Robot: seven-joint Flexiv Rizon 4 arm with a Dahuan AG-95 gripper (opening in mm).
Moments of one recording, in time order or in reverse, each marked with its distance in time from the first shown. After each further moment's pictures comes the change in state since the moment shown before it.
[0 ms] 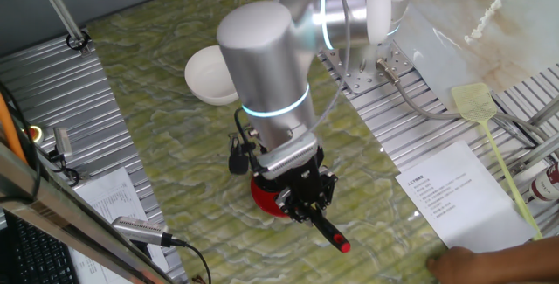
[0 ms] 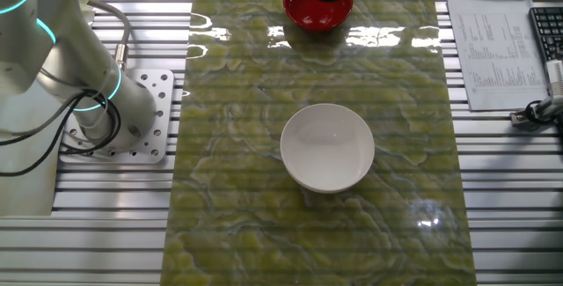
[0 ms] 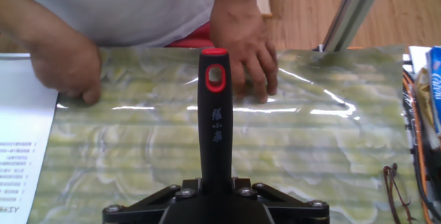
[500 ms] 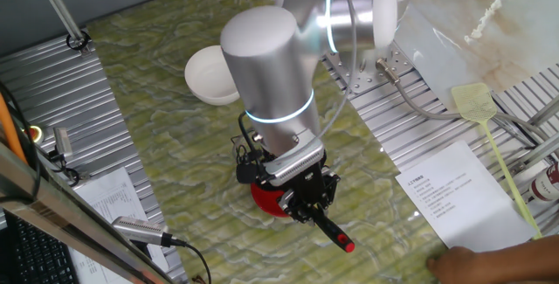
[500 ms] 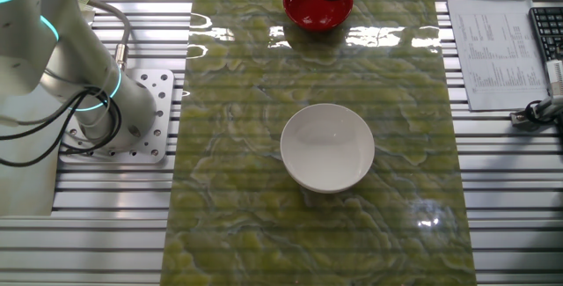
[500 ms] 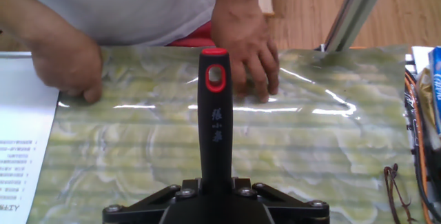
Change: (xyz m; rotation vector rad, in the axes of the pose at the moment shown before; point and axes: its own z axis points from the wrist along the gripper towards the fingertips) arm -0.001 0.003 0.001 -0.018 0.034 -0.037
